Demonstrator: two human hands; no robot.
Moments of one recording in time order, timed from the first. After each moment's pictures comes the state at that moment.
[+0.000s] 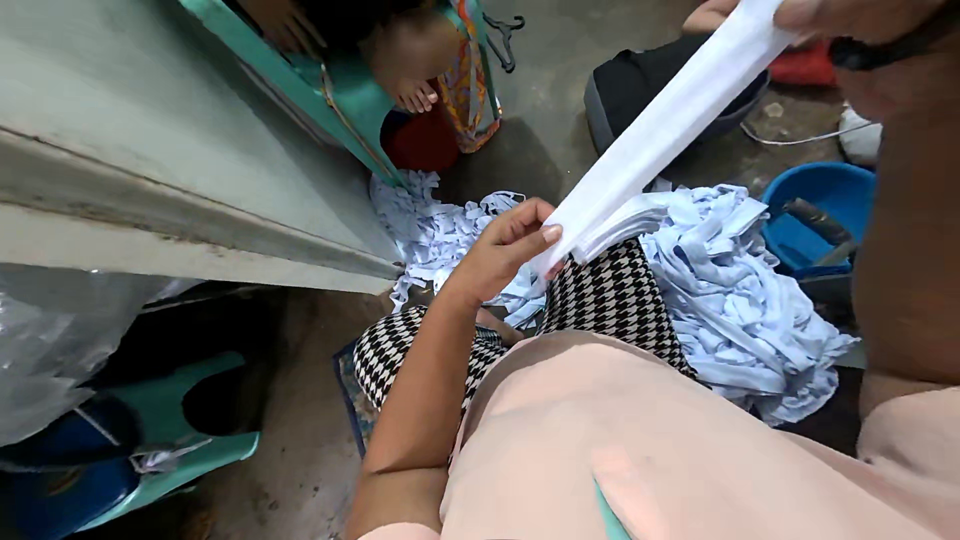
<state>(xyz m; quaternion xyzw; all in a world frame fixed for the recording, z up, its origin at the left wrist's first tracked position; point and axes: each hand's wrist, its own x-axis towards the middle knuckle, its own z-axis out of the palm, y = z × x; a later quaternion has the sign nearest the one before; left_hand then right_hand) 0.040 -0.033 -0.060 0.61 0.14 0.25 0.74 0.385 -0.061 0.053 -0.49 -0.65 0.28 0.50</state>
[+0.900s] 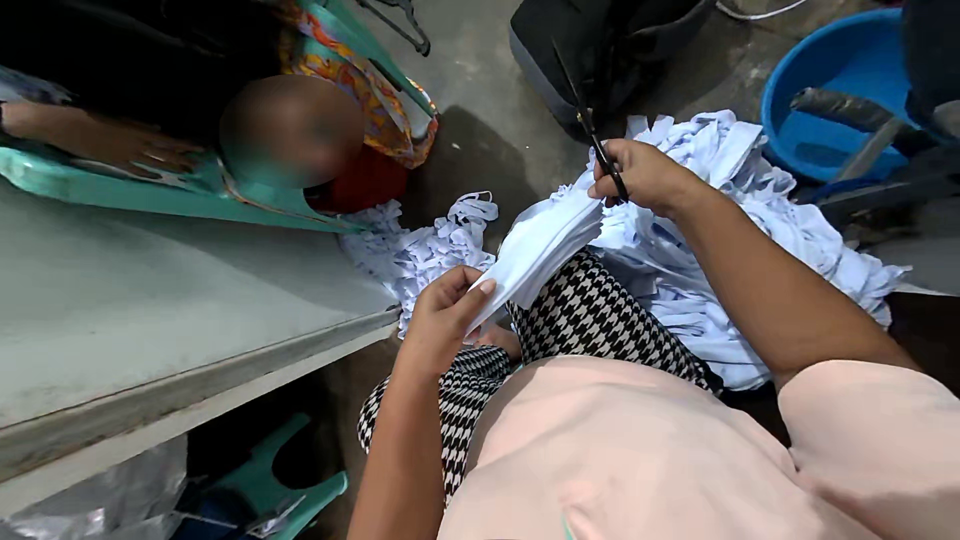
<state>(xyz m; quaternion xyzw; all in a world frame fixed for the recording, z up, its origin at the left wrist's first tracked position) 0.084 -0.014 -0.064 0.58 0.46 0.08 0.66 0.409 -0.065 -0.159 -0.68 -0.34 0.52 0.39</state>
